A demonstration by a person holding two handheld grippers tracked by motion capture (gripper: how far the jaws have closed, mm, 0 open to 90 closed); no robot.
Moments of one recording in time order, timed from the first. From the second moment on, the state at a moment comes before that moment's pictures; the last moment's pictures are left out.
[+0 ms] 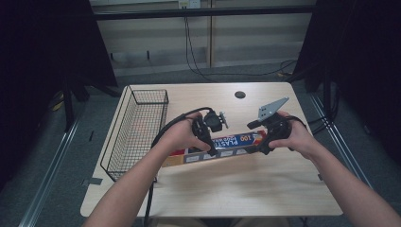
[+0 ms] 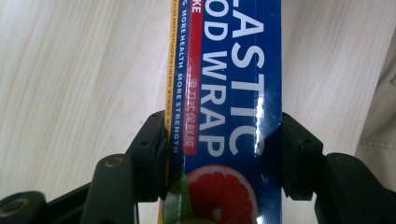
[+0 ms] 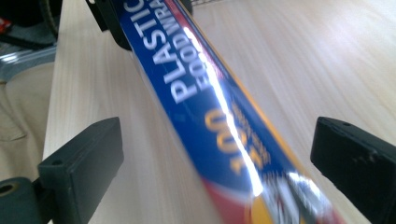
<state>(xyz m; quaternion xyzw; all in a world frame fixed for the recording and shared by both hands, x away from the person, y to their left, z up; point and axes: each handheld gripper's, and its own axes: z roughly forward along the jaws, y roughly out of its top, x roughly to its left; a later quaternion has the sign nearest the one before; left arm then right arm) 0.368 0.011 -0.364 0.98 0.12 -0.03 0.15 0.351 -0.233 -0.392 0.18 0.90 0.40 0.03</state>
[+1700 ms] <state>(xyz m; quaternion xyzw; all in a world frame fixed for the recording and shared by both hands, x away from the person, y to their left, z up) 0.372 0.111 -0.337 0.94 0.30 0.01 0.16 0.316 -0.248 -0.437 0.24 0.89 0.39 0.08</state>
